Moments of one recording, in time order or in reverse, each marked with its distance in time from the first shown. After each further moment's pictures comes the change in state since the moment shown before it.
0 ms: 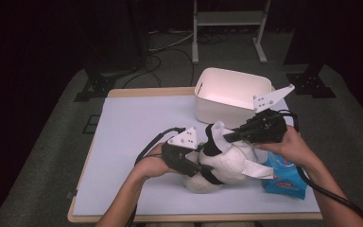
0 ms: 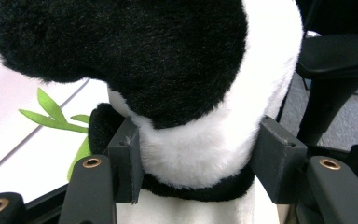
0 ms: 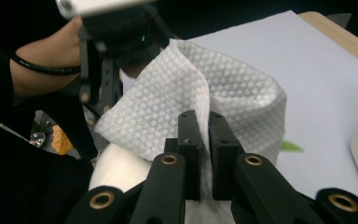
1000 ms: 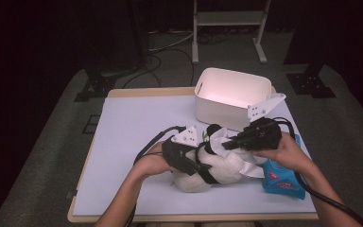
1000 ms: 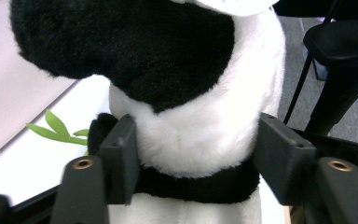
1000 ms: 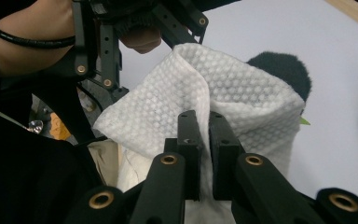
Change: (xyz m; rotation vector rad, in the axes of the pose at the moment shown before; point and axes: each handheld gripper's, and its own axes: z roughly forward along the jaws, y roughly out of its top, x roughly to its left) left arm 0.005 -0.002 0.007 0.064 0.023 -0.017; right arm -0.002 -0.017 0.018 0.053 -0.003 0.015
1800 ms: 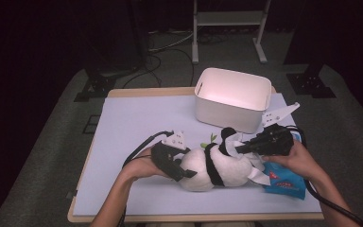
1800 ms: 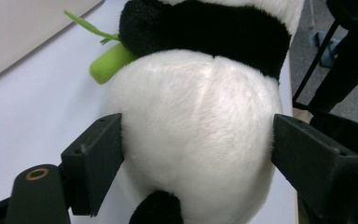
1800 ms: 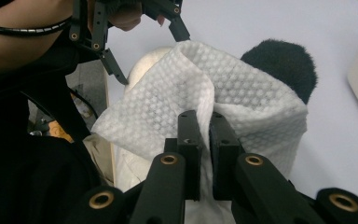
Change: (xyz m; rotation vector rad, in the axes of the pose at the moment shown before) left arm 0.012 -0.043 -0.003 0.091 -0.008 -0.100; right arm -0.015 -0.044 -0.013 -0.015 -0.025 0.084
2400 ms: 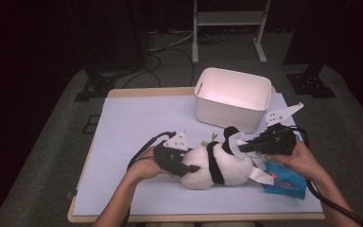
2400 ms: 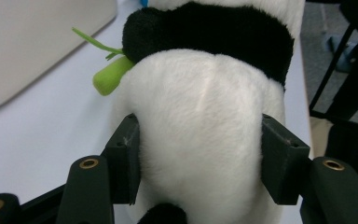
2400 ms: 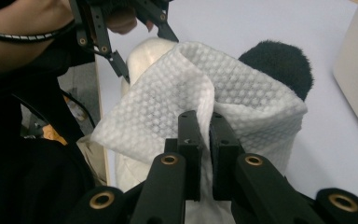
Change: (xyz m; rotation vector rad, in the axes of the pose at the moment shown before) left arm -0.003 0.003 0.001 -0.031 0.082 0.072; right arm -0.004 -0.004 -0.005 -0.001 -0.029 0.012
